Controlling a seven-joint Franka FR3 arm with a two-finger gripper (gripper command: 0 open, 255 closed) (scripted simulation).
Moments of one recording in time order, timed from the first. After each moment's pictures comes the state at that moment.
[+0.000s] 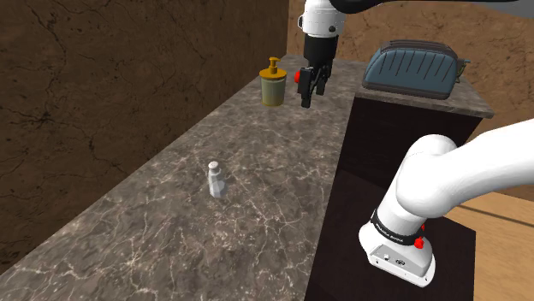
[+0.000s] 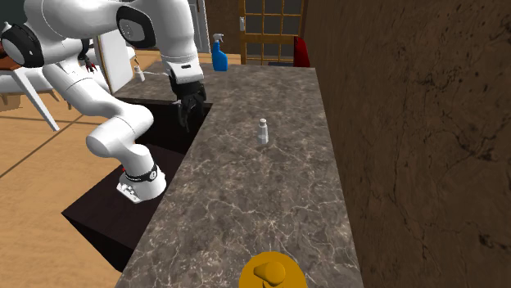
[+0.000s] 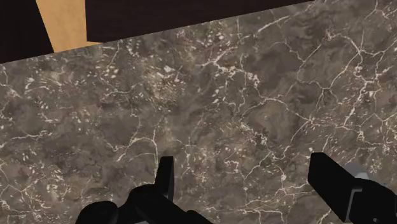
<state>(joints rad) 0.02 -0.75 0.04 -2.33 0.02 1.57 -0.04</state>
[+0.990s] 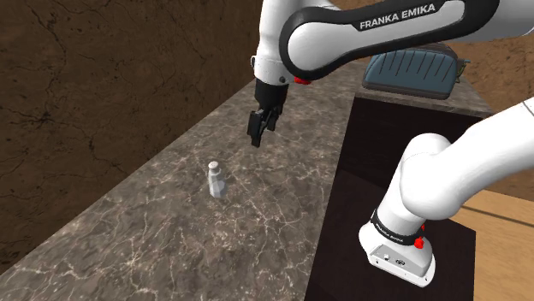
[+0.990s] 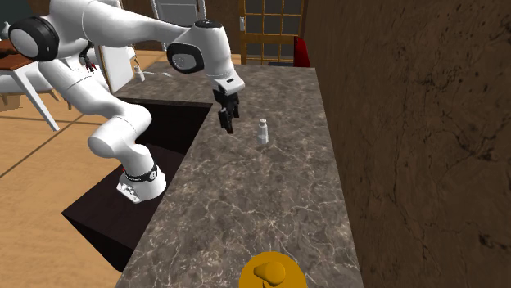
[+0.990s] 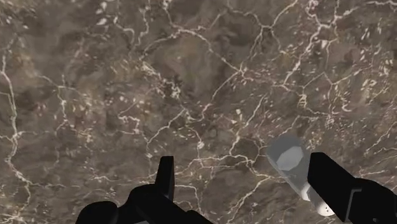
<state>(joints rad) 0.14 -0.59 0.19 -2.45 0.19 2.00 0.02</state>
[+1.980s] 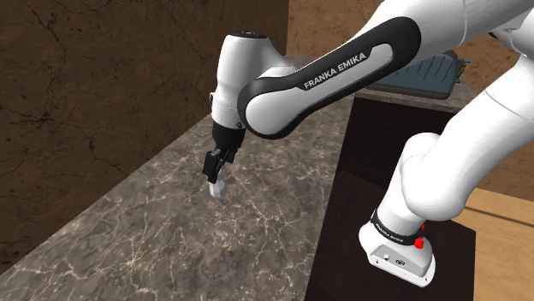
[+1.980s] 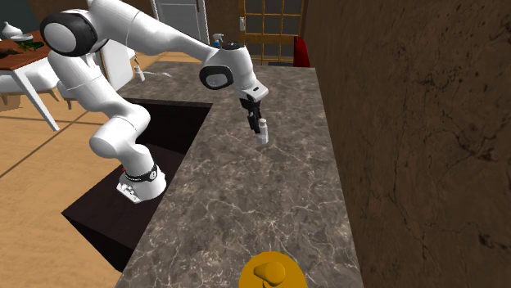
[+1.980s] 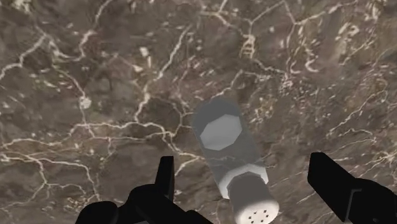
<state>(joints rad) 0.21 -0.30 0.34 -2.42 0.24 2.39 0.07</state>
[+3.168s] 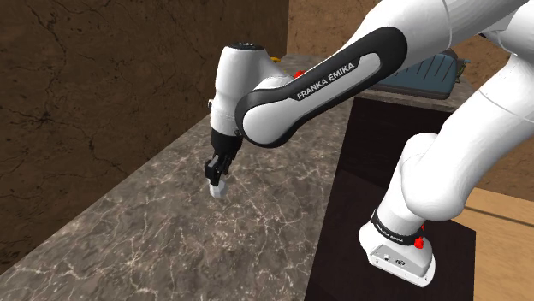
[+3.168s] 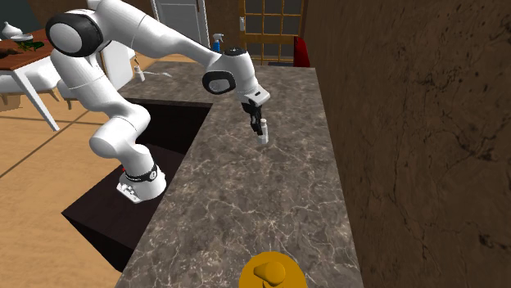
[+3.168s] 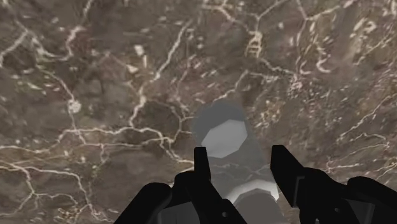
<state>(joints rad) 0.21 -0.26 0.35 -2.43 0.23 2.45 0.08</state>
